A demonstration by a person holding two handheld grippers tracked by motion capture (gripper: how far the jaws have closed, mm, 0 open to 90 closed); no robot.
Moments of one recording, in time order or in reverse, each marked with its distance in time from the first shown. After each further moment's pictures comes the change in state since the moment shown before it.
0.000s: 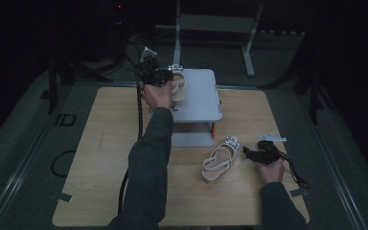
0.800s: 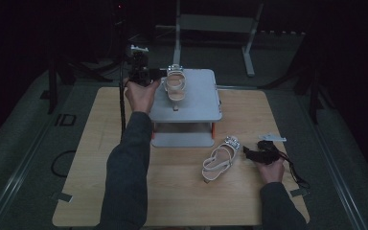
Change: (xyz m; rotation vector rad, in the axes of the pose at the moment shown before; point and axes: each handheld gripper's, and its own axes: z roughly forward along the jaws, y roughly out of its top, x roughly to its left) left arm 0.030 0.007 -0.036 -0.068 -0.130 0.266; right arm 0.000 0.000 0.000 -0.002 0.000 0.002
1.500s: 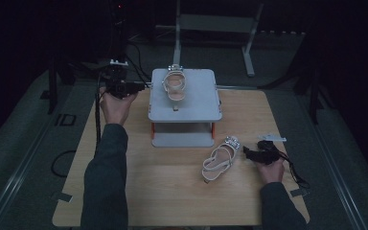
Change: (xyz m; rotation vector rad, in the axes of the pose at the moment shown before) left arm 0.061 -0.034 -0.023 0.039 0.073 0.105; right arm 0.000 0.000 0.000 0.001 0.000 -0.001
